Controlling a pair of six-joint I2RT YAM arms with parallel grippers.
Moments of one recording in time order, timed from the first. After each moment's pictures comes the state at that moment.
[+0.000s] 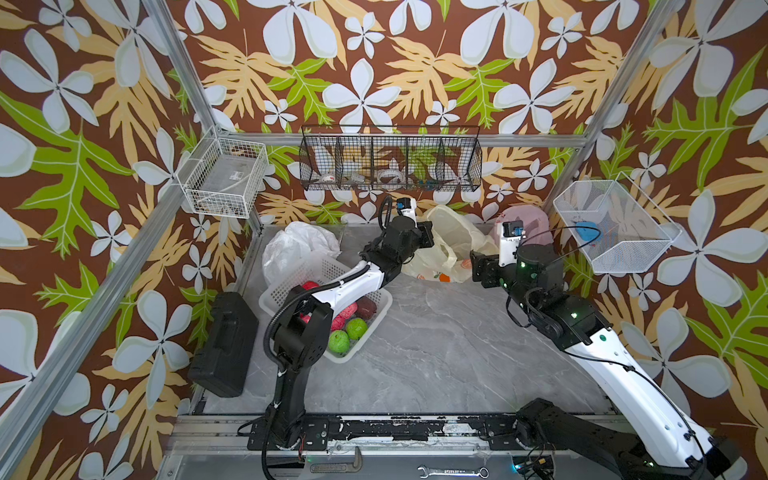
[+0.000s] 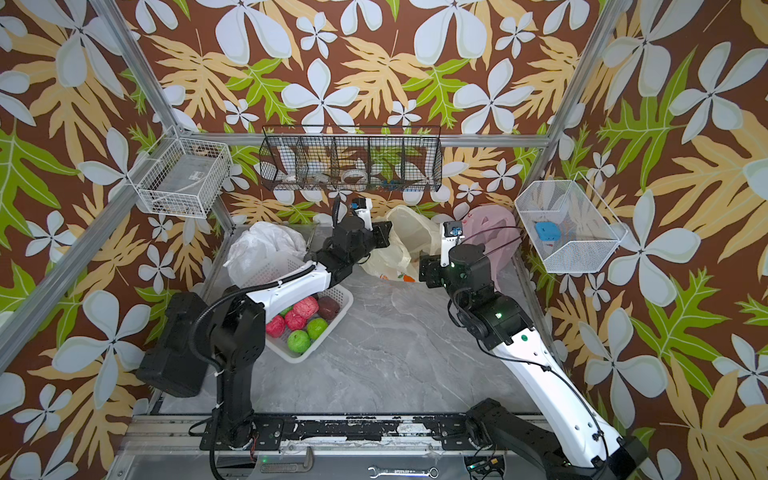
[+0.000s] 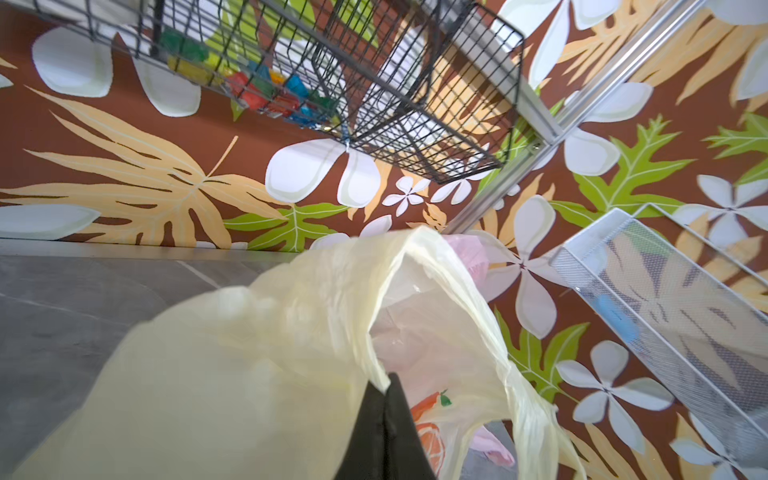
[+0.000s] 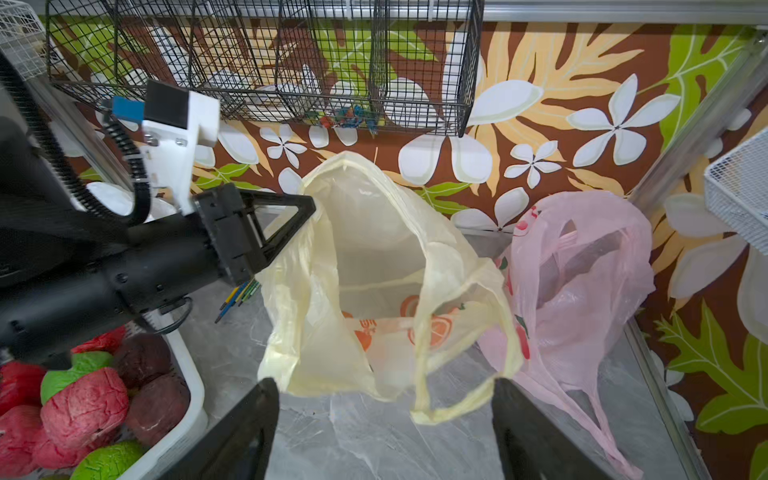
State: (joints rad) left arm -0.65 2.07 1.70 0.24 -0.06 -0.64; right arm 0.48 1.02 1.17 -0.51 0.30 0.13
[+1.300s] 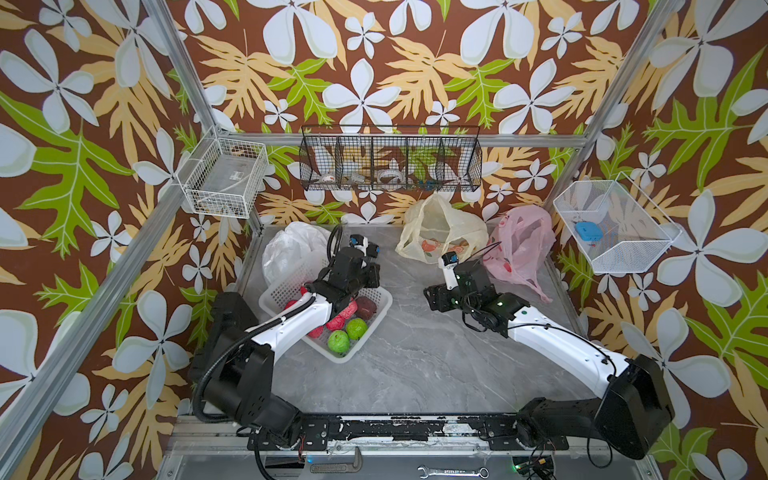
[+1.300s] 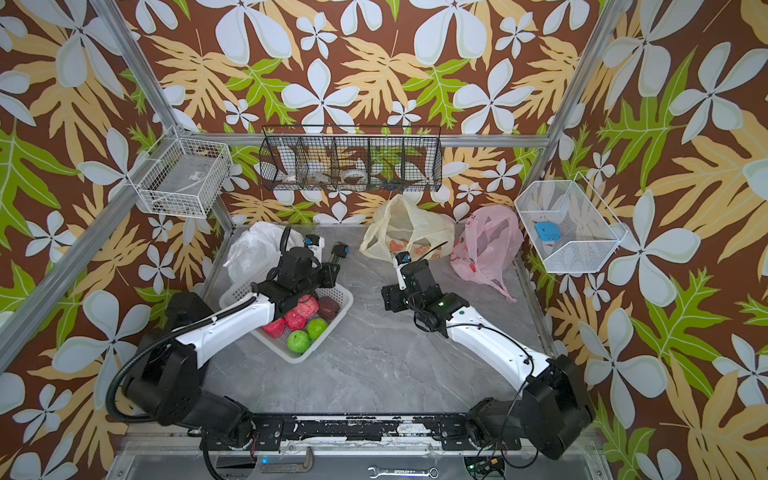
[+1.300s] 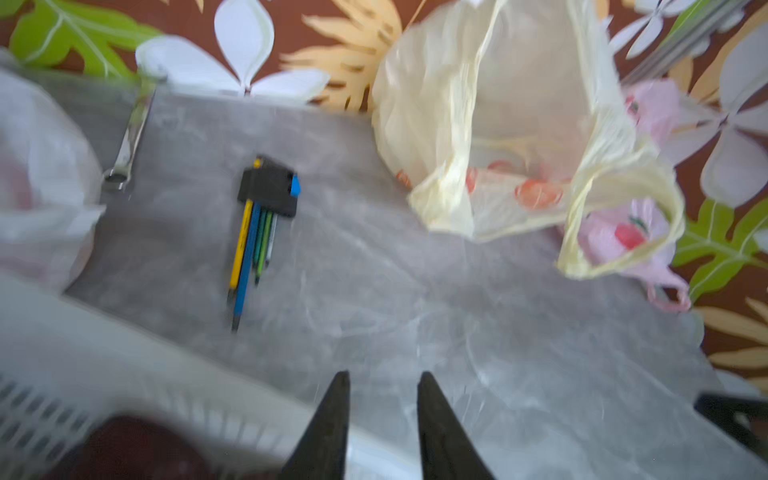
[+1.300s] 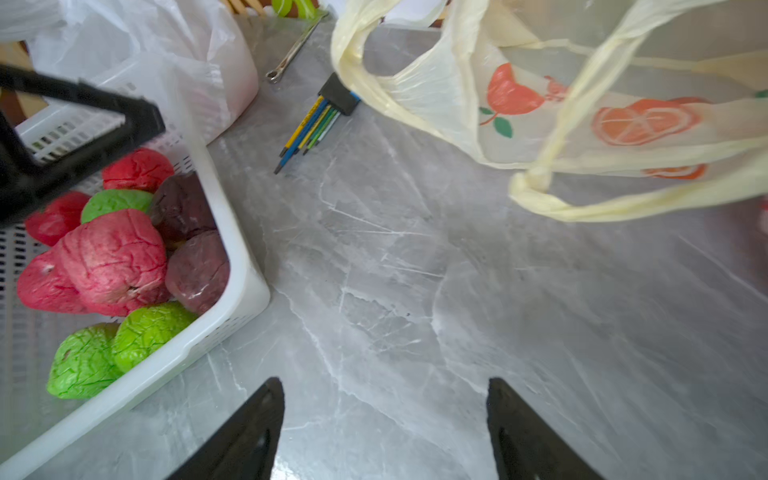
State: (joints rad) left arm -0.49 1.43 0.94 -0.07 -0.03 -0.44; right arm 0.58 1.37 0.98 -0.31 0.02 0.28
